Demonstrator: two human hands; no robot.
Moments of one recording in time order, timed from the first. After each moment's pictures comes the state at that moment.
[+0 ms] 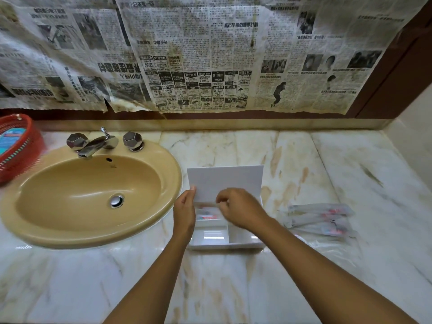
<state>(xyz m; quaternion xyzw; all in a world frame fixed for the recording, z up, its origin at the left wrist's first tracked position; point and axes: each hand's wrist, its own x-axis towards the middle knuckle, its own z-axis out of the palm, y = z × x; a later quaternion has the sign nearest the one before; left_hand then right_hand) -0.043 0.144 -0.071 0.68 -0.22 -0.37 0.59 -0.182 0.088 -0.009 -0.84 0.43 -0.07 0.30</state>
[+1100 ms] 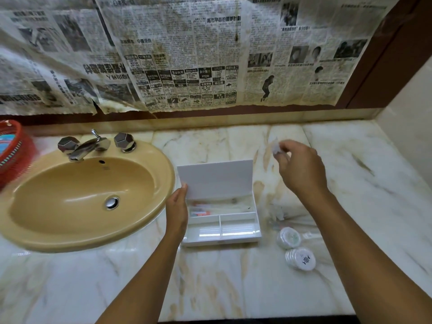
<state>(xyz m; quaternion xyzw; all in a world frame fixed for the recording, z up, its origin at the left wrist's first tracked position) -0.051 0.146 -0.060 0.66 -0.22 -0.36 0.62 -0.277 0.043 0.058 -0.74 0.60 -0.28 0.15</state>
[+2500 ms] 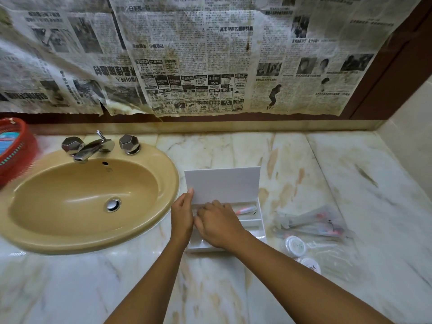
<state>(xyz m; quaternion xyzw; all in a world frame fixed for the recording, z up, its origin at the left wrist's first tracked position) -0.043 0.142 -0.073 0.67 -0.21 -0.37 0.61 -0.148 0.120 -0.046 -0.91 0.38 0.02 0.19</state>
